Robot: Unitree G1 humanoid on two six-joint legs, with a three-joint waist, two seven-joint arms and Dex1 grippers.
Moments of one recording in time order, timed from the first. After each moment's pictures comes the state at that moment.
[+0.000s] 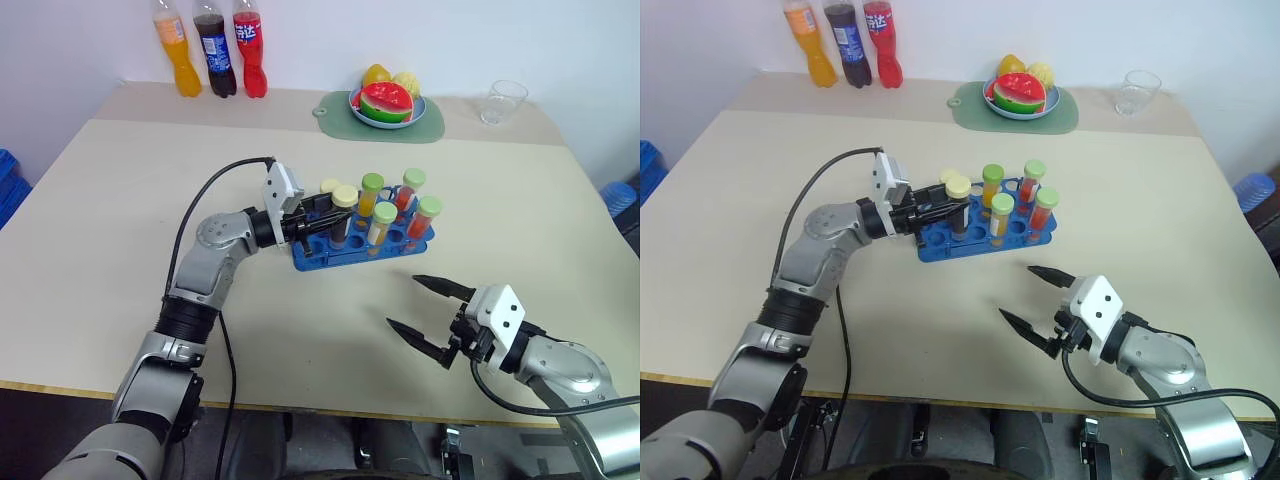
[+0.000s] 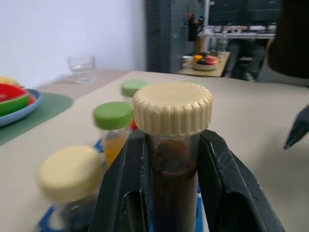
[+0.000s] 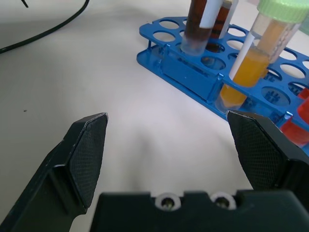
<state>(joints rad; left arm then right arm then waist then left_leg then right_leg) -0.67 0.31 -0.16 0.24 -0.37 0.12 -0.98 0.23 -0.65 -0.09 -0.60 0.33 0.28 0.72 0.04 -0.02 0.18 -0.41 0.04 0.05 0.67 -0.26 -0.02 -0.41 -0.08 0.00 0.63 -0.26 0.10</state>
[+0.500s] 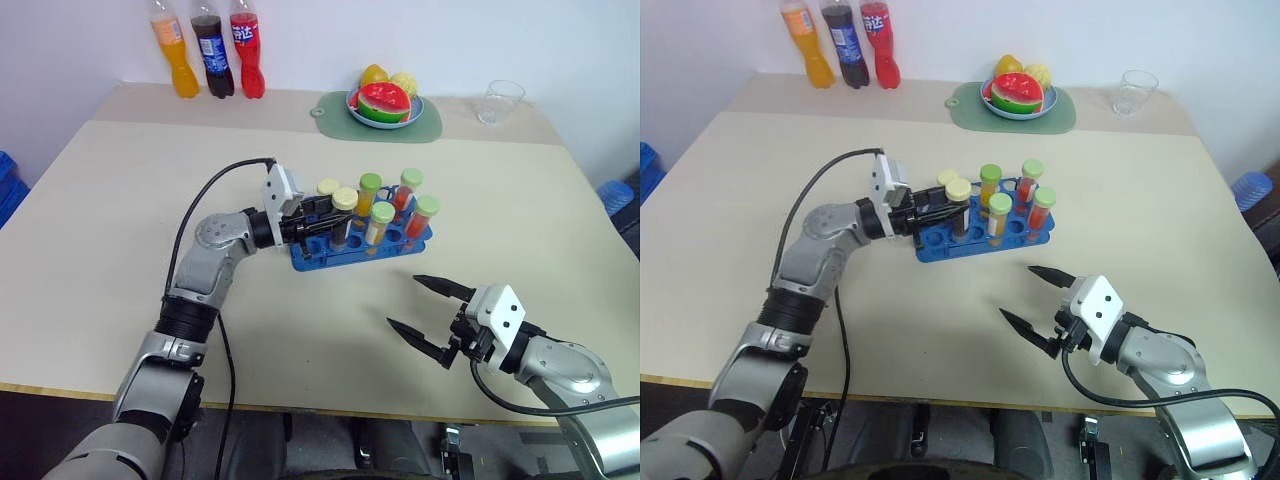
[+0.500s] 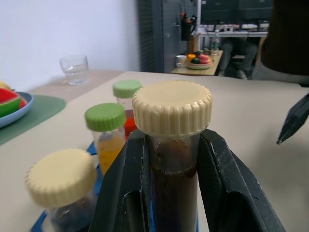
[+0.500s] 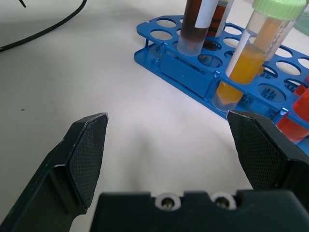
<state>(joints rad) -0.67 0.32 -0.14 0.26 -0.36 0.12 -0.99 0.23 -0.65 -0.09 -0.60 0.33 0.28 0.72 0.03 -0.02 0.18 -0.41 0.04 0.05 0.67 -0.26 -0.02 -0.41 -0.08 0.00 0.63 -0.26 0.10</state>
